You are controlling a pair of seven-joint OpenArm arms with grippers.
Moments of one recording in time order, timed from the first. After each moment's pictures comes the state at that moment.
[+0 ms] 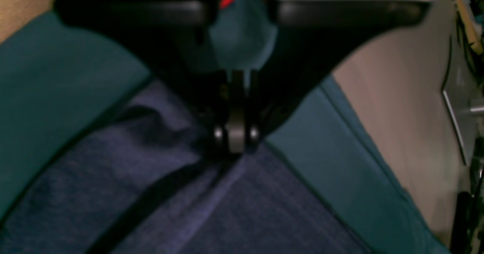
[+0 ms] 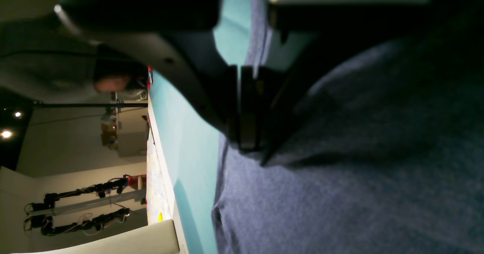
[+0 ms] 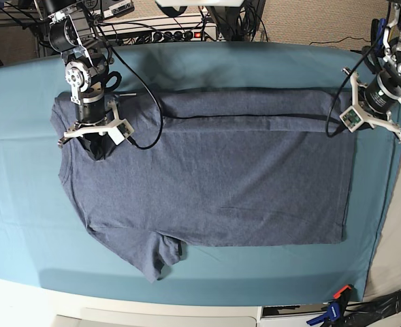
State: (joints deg) left arm 26.9 -40.2 -7.1 109.3 0.3 -27.8 25.2; right arm -13.8 28.3 -13.3 95.9 -40.3 -4.8 -23.2
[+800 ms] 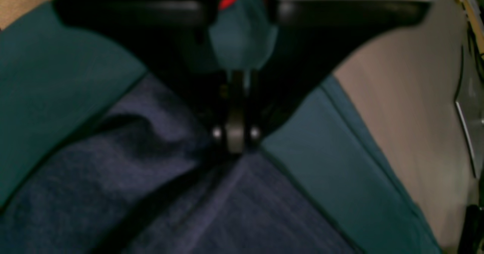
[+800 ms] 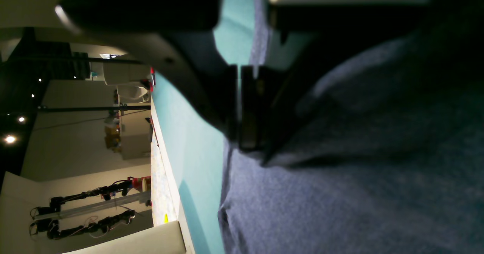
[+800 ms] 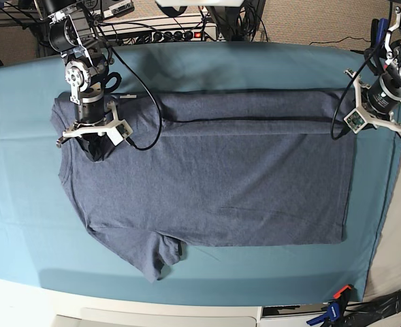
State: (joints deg) left arm 26.1 -40.2 -7.1 106.3 -0.4 -27.8 23.2; right arm -13.8 28.3 -13.3 95.9 -40.4 -6.4 -23.1
